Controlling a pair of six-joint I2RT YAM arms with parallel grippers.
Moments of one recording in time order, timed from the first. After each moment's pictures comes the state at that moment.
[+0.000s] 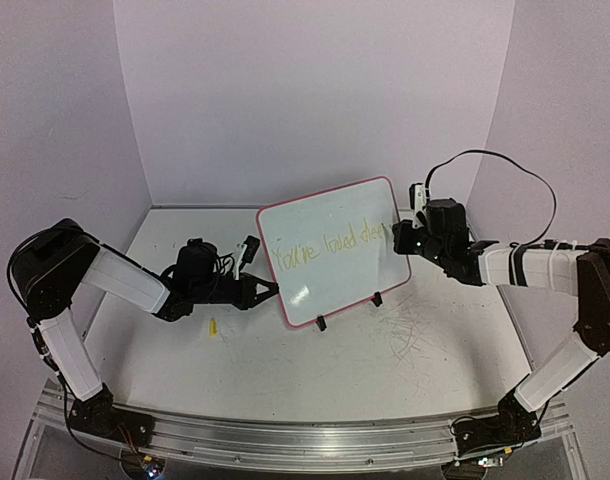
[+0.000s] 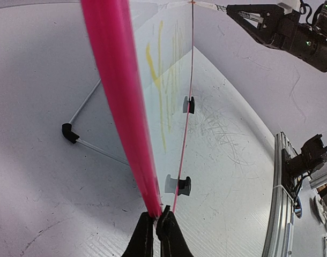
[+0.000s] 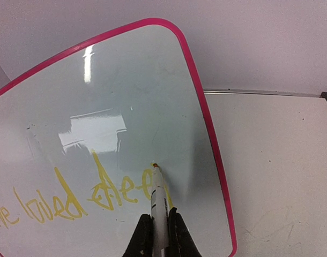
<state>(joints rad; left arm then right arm) -0.66 1.75 0.71 0.64 0.49 -0.39 0.50 1.54 0.92 0.23 0.19 0.28</state>
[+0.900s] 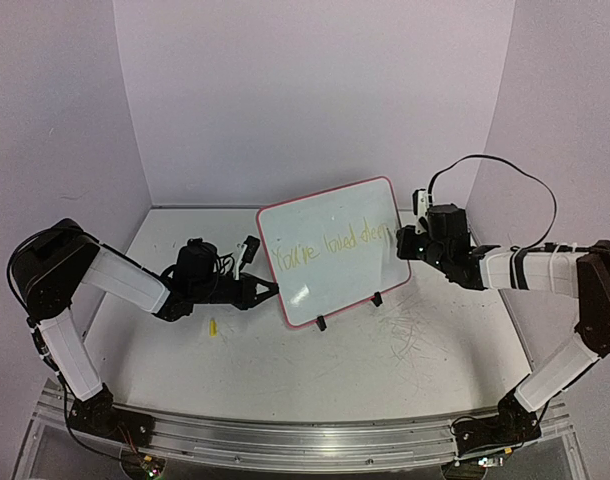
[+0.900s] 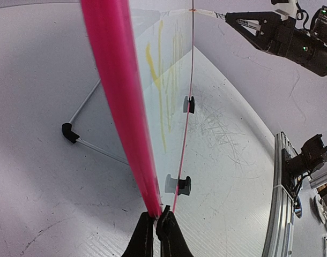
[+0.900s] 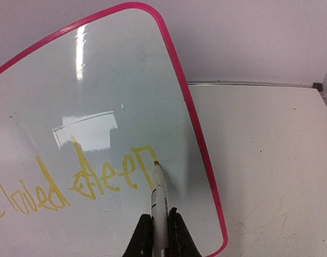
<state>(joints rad) -0.66 1.75 0.71 0.64 0.49 -0.39 0.50 1.53 0.88 0.23 0.21 0.29</state>
